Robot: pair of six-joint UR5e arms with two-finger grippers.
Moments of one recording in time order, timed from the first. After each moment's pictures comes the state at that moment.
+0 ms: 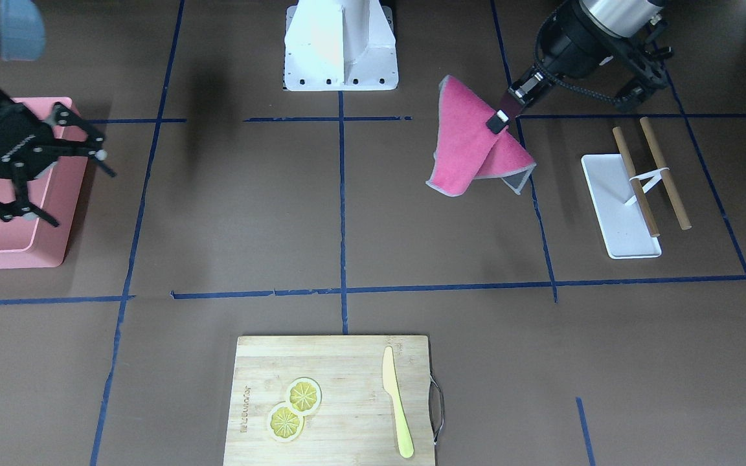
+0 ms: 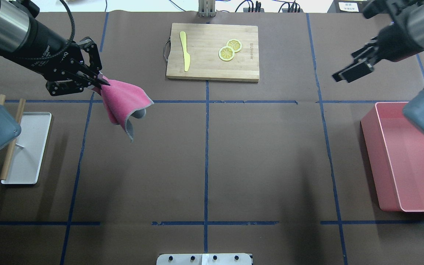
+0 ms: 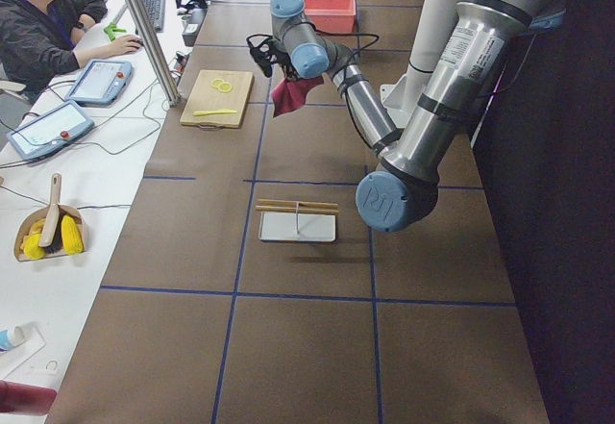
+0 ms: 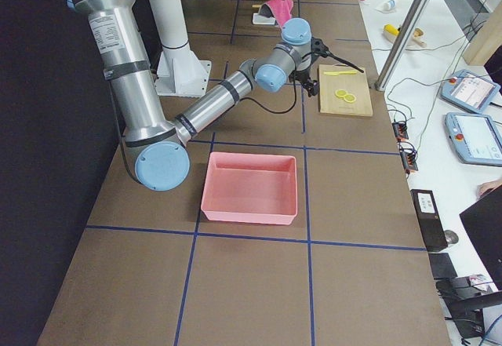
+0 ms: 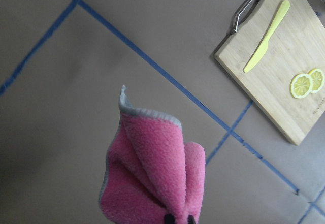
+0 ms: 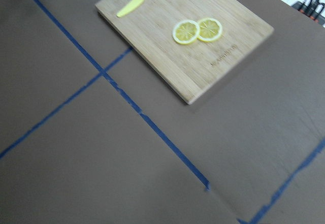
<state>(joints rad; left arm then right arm) -0.95 -2.04 -2.06 -1.68 -2.35 -1.94 1.05 -1.25 1.93 -1.27 2.30 0.20</state>
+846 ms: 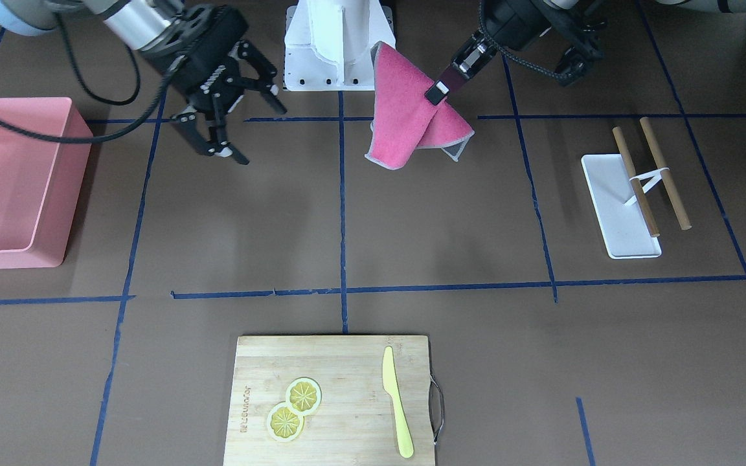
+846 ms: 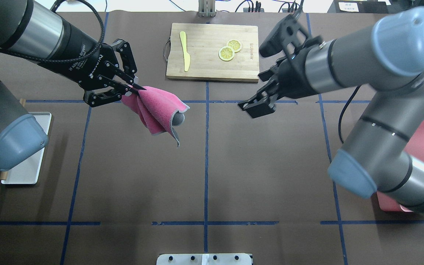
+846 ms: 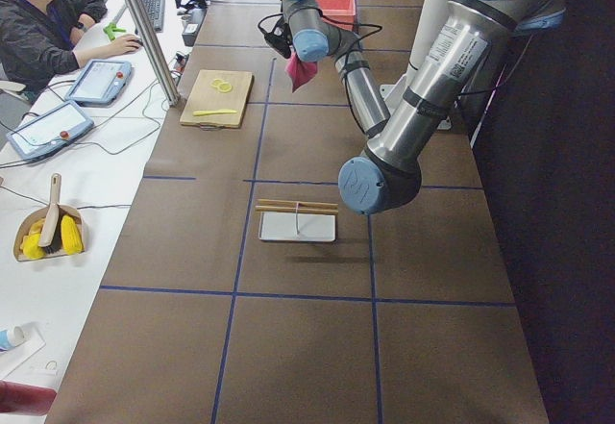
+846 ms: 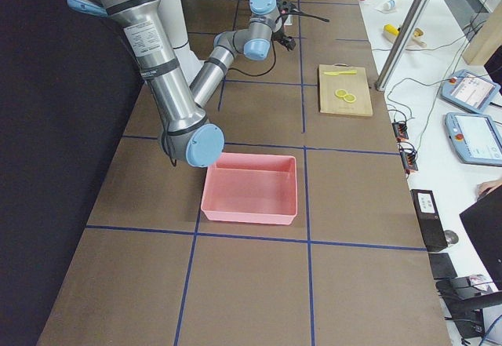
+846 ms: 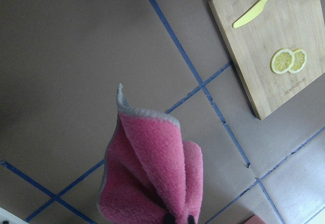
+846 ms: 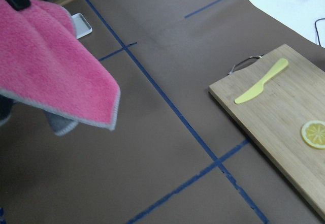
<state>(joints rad) -0.87 -2.14 -2.05 -1.75 -2.35 -2.25 0.69 -1.09 2.01 -1.15 1.97 0.36</state>
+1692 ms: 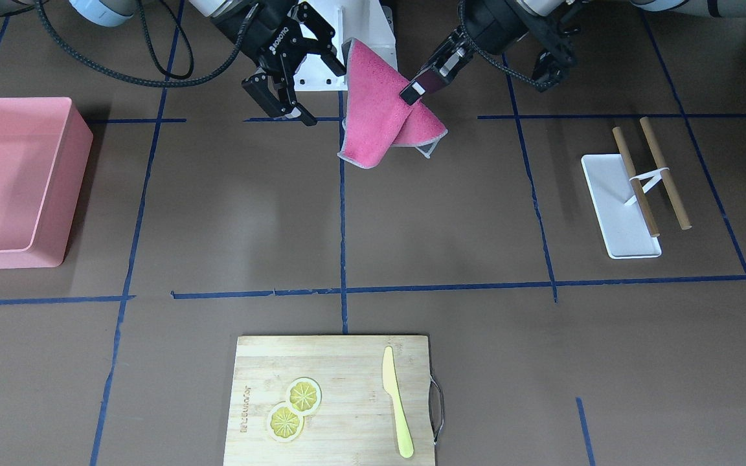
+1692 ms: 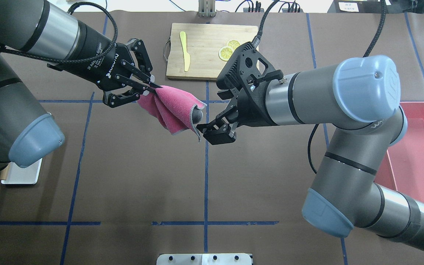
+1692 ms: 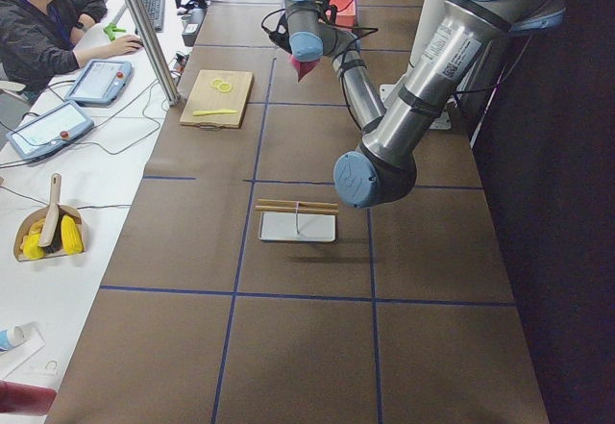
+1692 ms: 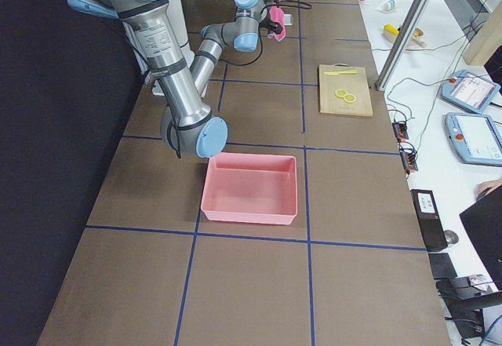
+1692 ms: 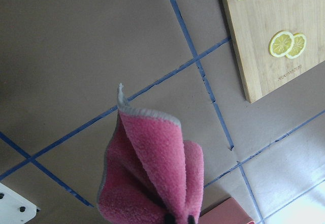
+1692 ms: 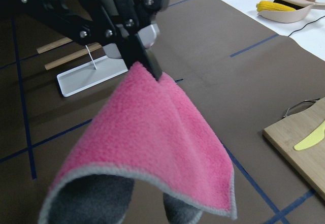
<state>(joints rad) -0.85 -2.16 -1.99 -1.90 -2.35 -2.42 0.56 -1.03 2.03 -1.09 1.86 0.38</state>
